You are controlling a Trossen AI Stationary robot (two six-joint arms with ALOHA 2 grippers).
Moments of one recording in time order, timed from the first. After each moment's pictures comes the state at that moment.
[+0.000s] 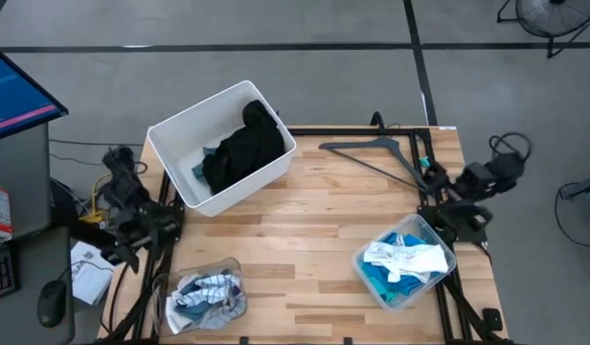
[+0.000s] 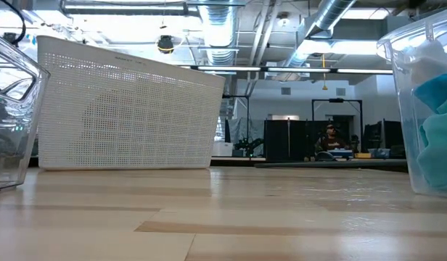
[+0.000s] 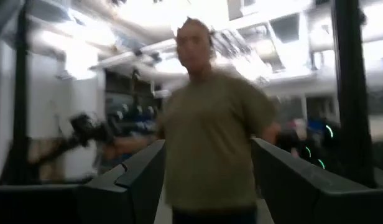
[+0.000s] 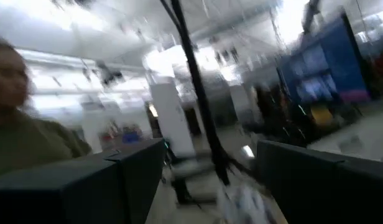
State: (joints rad) left arm -0.93 0.00 0.19 0.27 0.08 -0.01; right arm 0.66 0.01 0.52 -0.08 0.25 0.17
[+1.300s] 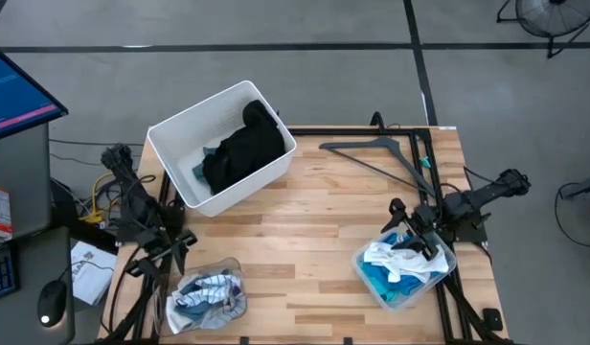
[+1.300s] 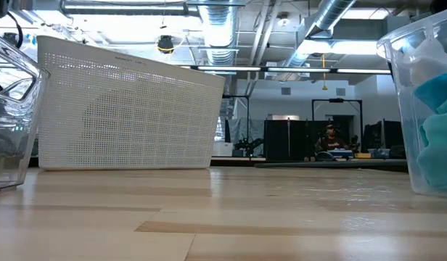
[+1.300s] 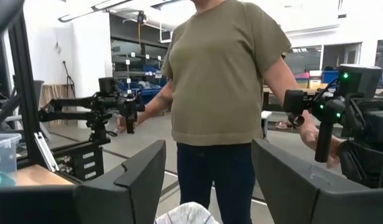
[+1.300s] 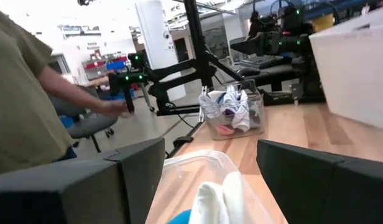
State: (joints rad) left arm -0.93 0.06 0.01 0.26 0.04 0.00; right arm 0.45 0.01 0.01 0.06 0.03 0.22
